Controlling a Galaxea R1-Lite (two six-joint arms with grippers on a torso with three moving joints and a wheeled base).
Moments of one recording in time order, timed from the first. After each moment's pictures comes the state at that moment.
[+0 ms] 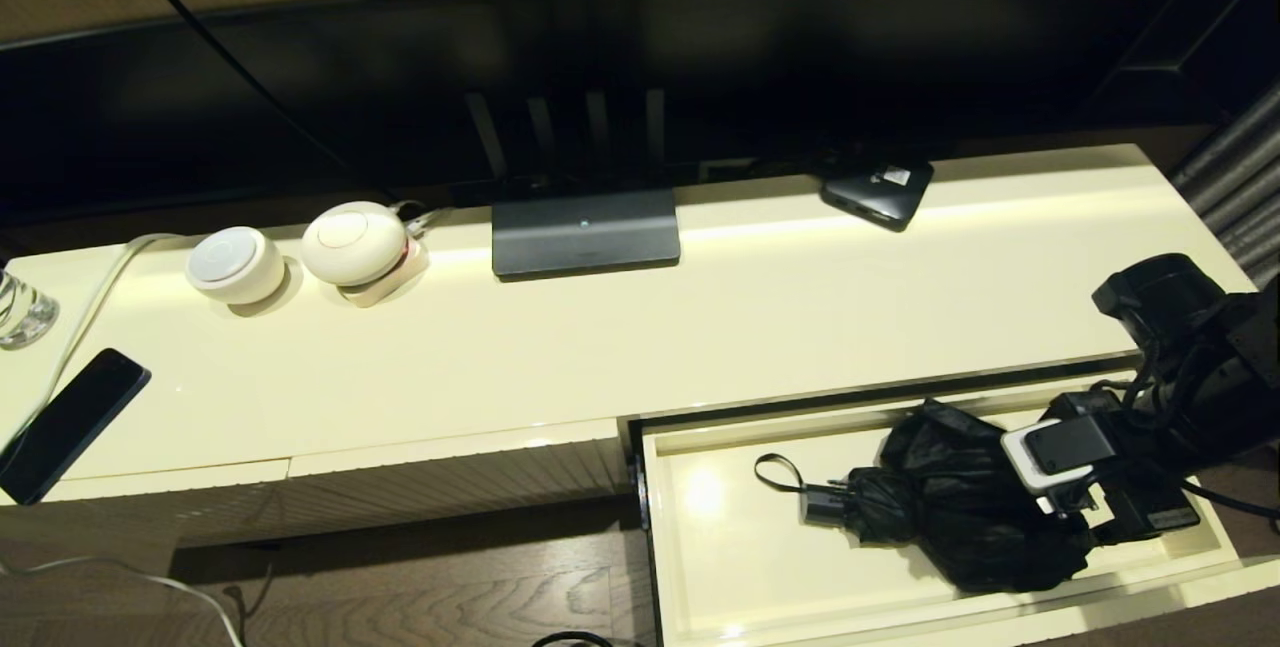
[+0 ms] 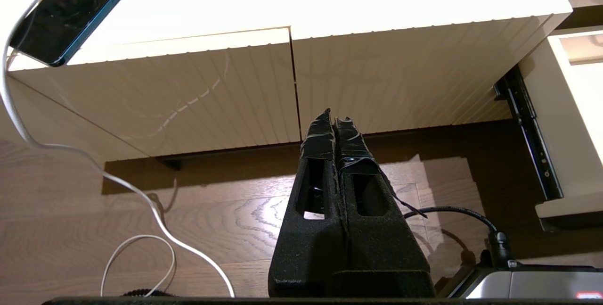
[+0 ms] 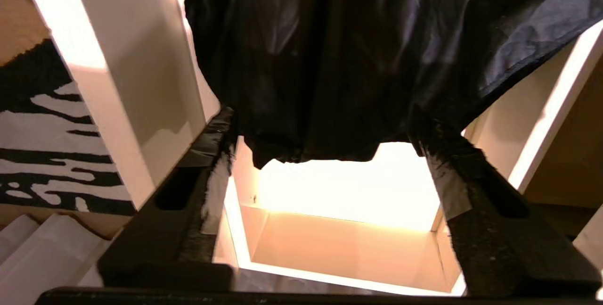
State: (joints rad) left arm 0.01 0.00 0.00 0.00 0.00 0.00; right arm 0.01 1.74 -1.12 0.55 0.08 -1.60
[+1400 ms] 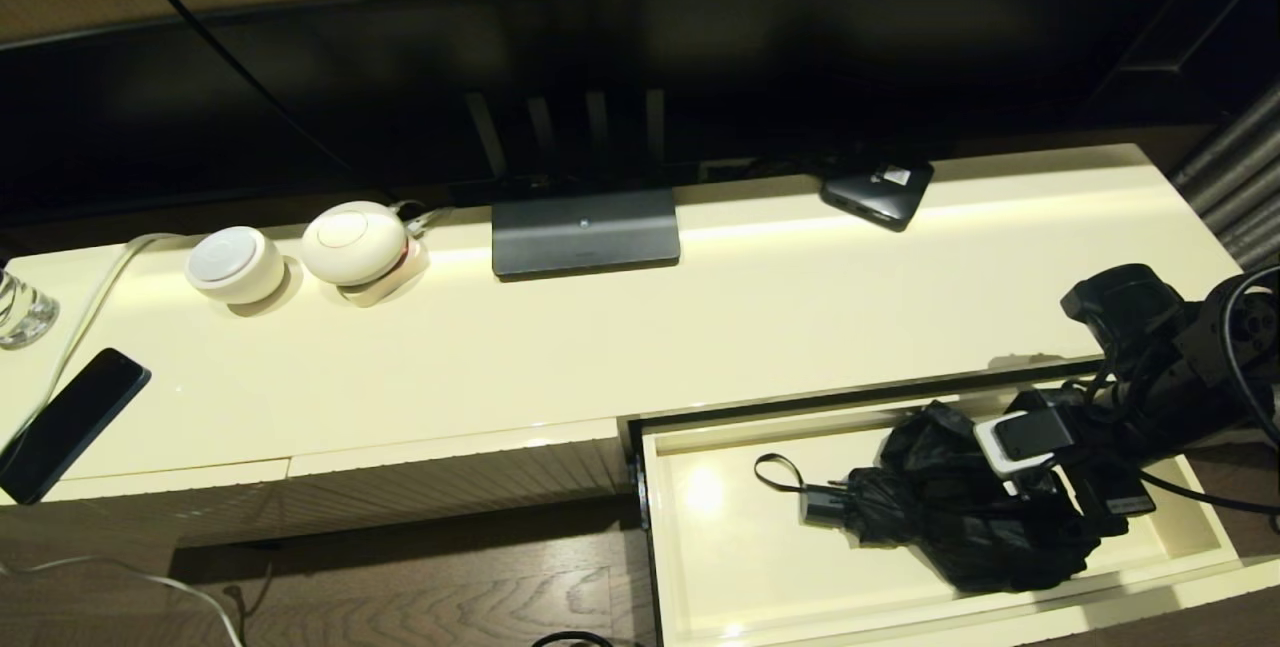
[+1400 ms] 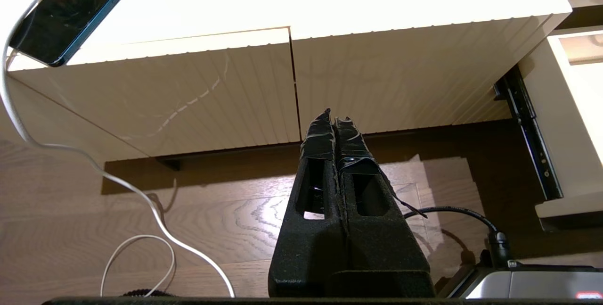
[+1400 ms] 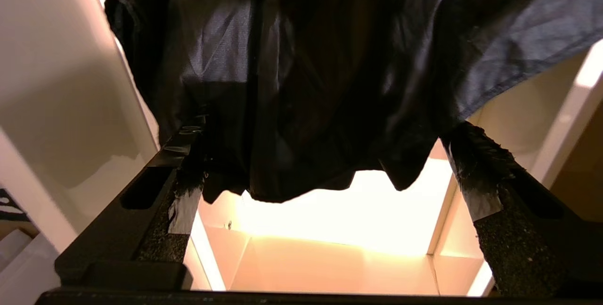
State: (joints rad) left arm 0.01 0.00 0.00 0.00 0.00 0.00; right arm -0.01 1.85 -1.14 0.47 0.09 -1.59
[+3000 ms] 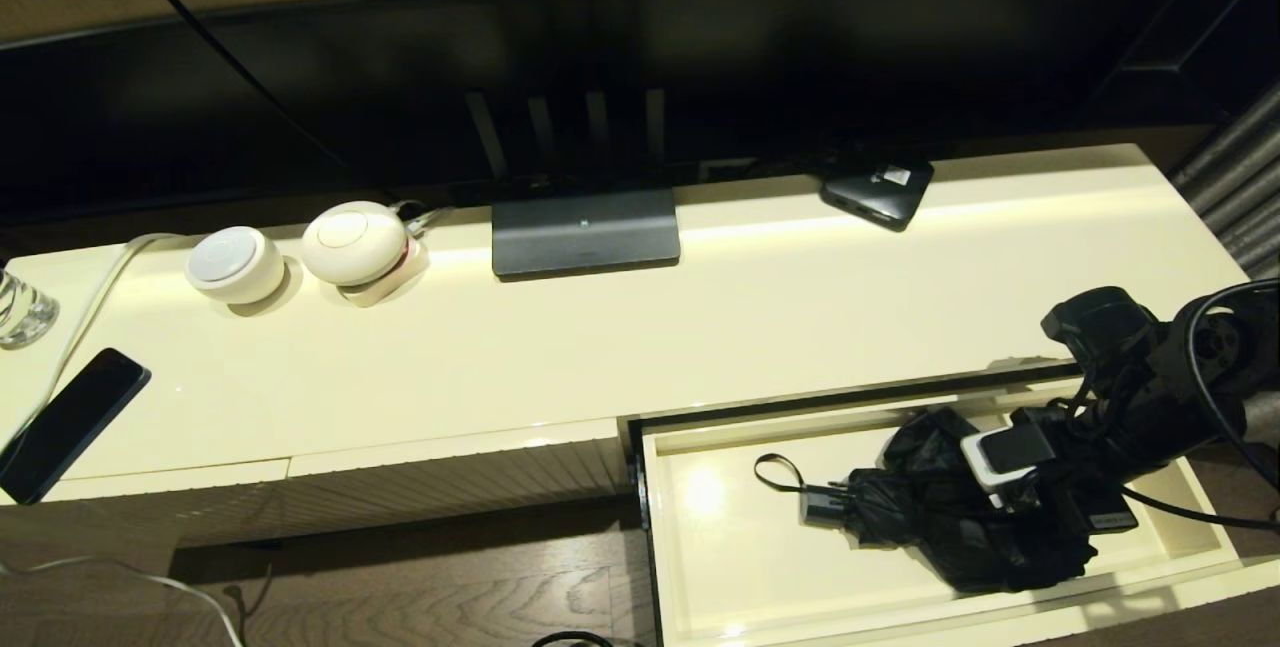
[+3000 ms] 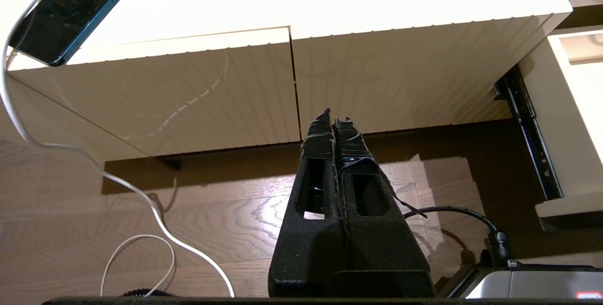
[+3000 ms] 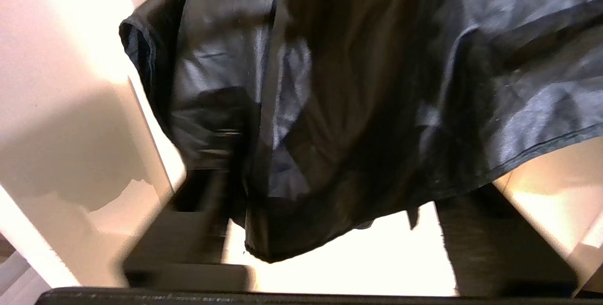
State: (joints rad) left arm 0.01 0.00 0.00 0.00 0.00 0.00; right arm 0.00 1.90 -1.12 0.44 0.10 -1.57
